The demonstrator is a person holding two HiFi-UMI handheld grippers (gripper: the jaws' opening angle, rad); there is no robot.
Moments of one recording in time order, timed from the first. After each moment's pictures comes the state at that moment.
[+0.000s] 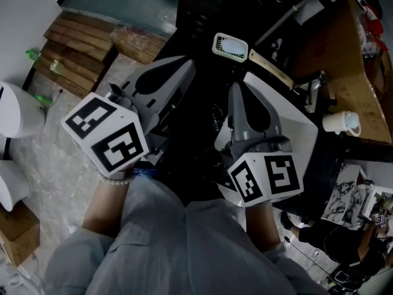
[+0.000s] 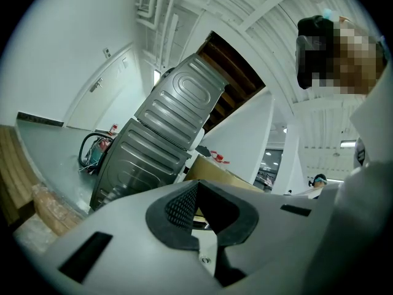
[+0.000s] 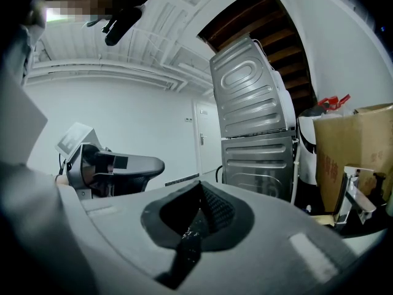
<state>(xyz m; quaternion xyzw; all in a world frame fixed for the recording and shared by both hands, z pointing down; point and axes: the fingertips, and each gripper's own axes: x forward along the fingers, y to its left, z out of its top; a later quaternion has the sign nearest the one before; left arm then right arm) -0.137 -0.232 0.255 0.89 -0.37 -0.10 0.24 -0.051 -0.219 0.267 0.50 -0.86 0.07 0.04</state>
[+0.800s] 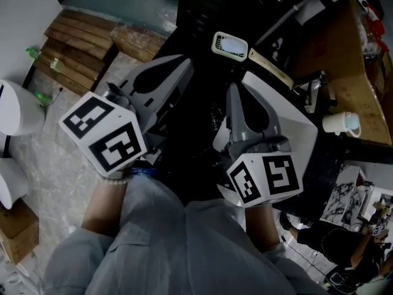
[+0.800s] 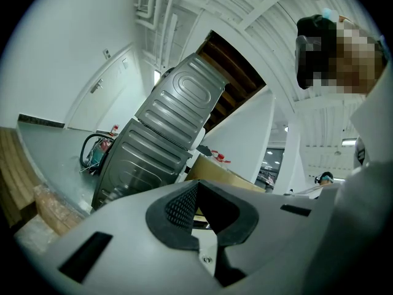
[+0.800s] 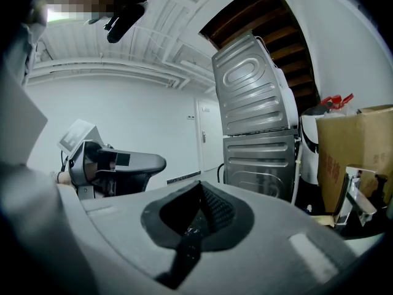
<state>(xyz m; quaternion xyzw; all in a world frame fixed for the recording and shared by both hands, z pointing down) -0.133 -0.235 0.258 0.89 -0.38 -0.09 0.24 -0.047 -0.221 0.273 0.49 -0.86 0.07 0.06</state>
